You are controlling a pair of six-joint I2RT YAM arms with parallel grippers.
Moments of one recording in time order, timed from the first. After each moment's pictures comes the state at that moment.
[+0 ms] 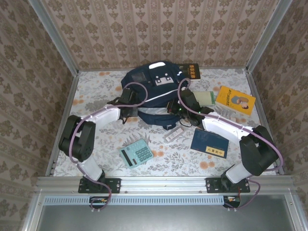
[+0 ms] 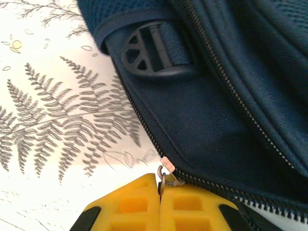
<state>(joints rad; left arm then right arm) -0.46 1.73 1.08 -0.38 -0.20 -0.33 0.55 1.52 0.99 -0.09 -0.01 0.80</state>
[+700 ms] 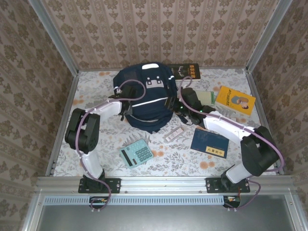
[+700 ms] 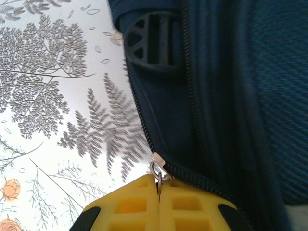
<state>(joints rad) -0.44 1.81 1.17 -0.53 -0.42 -0.37 0.56 1.53 1.01 -0.09 -0.01 0.76</state>
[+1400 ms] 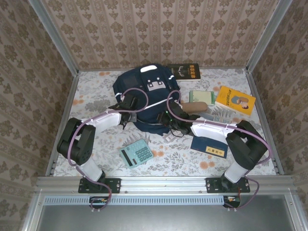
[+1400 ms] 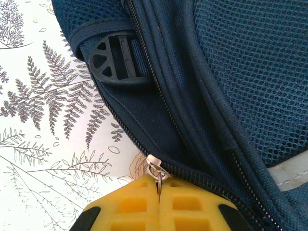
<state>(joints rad) -0.52 1.66 0.97 -0.38 -0.32 -0.38 0.72 1.65 0.95 -0.09 0.10 1.02</state>
